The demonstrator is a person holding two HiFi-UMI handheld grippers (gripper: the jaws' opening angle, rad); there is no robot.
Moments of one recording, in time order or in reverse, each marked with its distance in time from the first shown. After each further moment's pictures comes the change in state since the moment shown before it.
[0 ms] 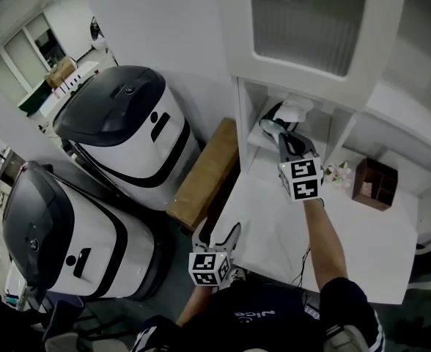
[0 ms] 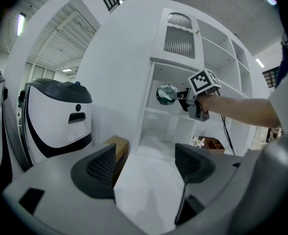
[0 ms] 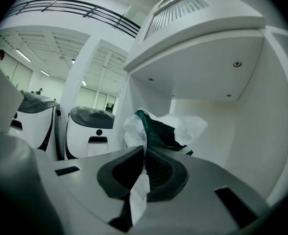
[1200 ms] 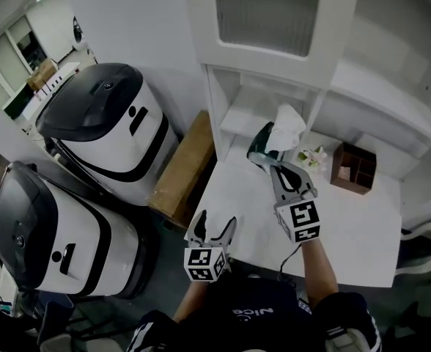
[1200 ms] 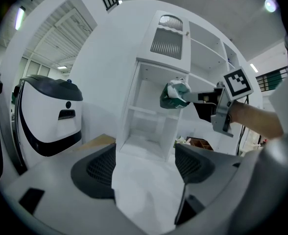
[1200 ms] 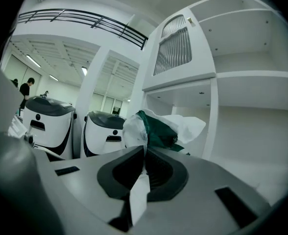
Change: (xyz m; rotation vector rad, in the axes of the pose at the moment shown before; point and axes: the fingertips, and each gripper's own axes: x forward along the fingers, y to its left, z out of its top) left arm -0.008 -0.062 -0.012 -0.005 -0.020 -0.079; right arm -0.147 0.033 -0.023 -0.011 -0.044 0.070
